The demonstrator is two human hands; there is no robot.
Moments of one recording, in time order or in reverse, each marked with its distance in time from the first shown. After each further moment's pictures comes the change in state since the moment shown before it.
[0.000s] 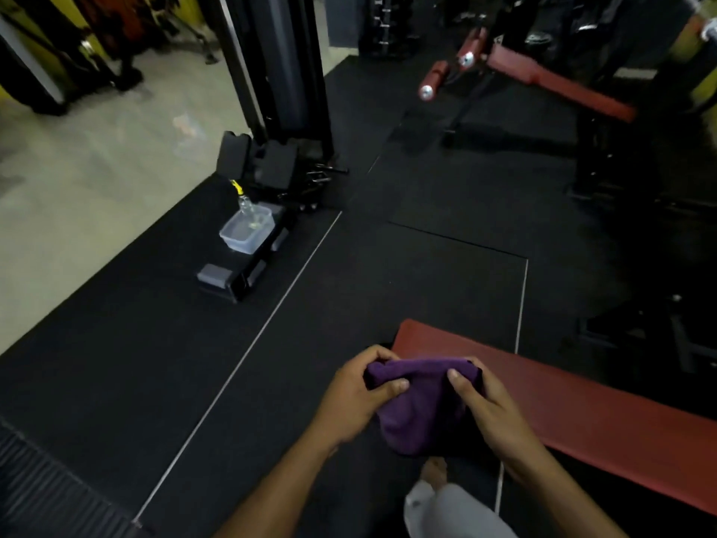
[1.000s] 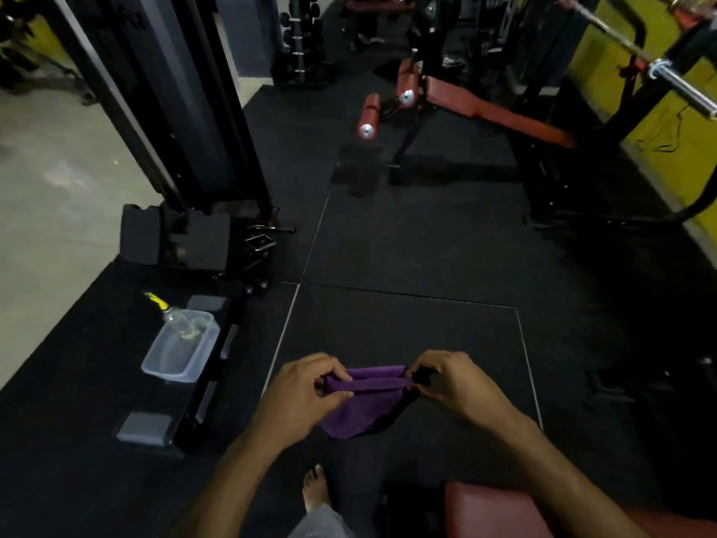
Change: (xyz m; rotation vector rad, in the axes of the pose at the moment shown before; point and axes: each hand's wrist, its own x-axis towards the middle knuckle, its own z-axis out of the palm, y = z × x) left_hand 0.484 0.011 -0.307 0.476 -0.142 0.261; right_hand 0.517 -0.149 0.066 -0.887 -0.029 -0.243
